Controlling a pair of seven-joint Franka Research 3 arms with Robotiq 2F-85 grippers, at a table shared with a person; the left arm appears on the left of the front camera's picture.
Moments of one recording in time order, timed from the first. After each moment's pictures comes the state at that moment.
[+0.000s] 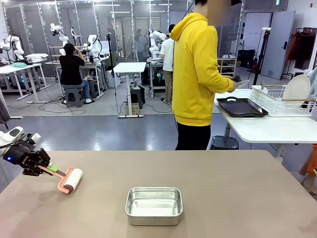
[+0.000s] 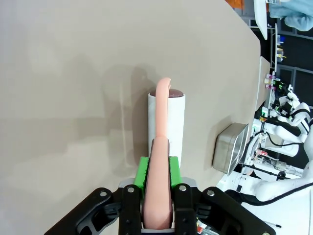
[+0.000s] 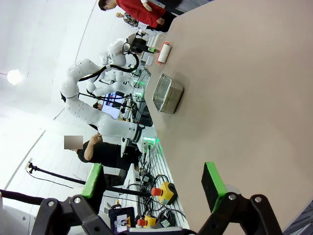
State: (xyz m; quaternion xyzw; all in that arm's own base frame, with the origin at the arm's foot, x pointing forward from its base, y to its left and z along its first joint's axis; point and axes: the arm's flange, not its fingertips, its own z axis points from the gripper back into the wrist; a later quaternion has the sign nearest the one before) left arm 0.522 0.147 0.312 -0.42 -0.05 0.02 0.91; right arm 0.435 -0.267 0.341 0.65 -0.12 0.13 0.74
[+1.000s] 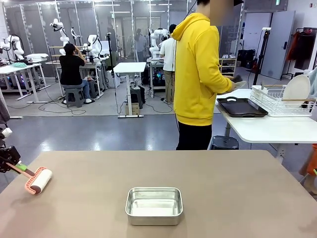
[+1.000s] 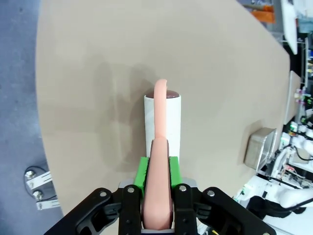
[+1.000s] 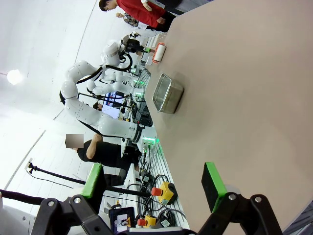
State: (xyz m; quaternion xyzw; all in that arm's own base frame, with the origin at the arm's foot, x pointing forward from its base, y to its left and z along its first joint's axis) left arm 0.503 0.234 0.350 -0.33 -0.07 0.04 0.94; right arm 0.435 -0.267 0.341 0.65 -0.12 0.13 0.74
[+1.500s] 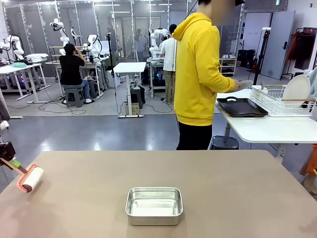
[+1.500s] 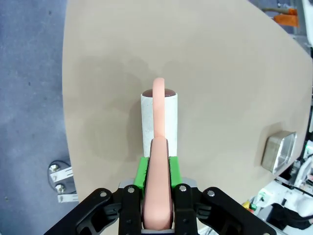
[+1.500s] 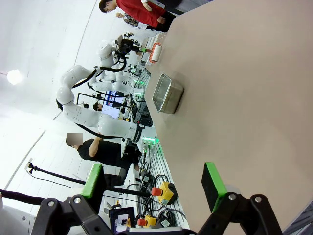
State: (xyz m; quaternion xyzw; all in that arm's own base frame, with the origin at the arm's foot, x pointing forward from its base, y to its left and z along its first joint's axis) left arm 0.487 0.222 0.393 -0.25 -0.09 0.03 0.96; right arm 0.435 -0.267 0.341 0.65 -0.12 0.13 0.74
